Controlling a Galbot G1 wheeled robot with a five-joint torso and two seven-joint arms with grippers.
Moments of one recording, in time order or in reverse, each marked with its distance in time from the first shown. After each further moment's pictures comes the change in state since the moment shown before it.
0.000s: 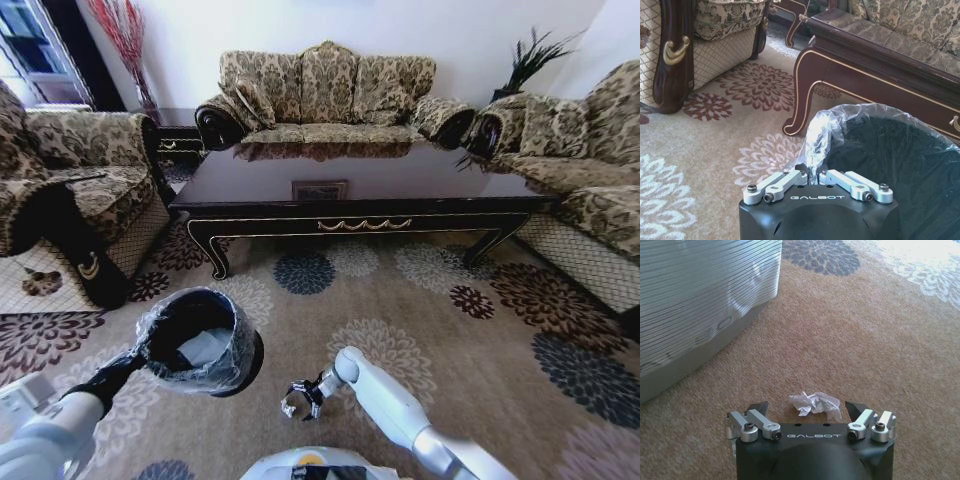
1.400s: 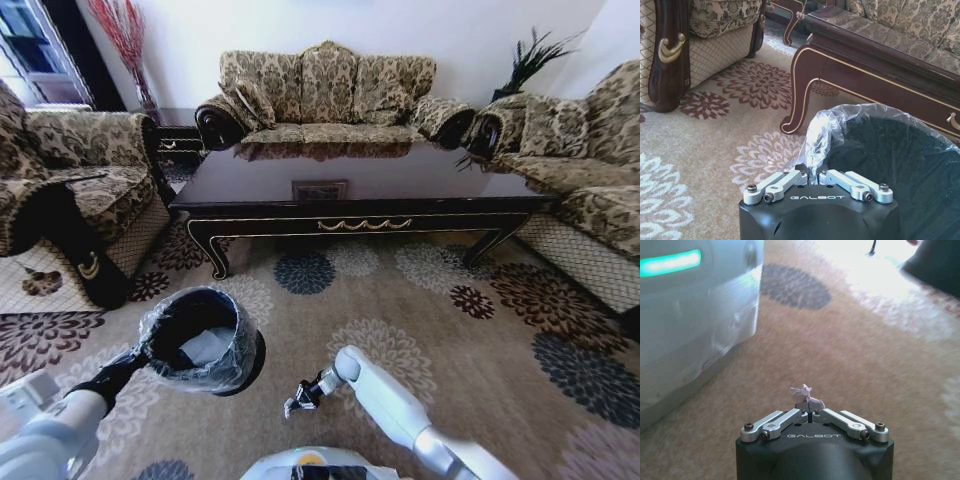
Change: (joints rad) left arm -0.006 -0.003 0.021 0.000 0.016 0.003 0.002; right arm -0.018 -0.066 0.012 0.130 0.198 -0.016 -0.033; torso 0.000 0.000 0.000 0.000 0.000
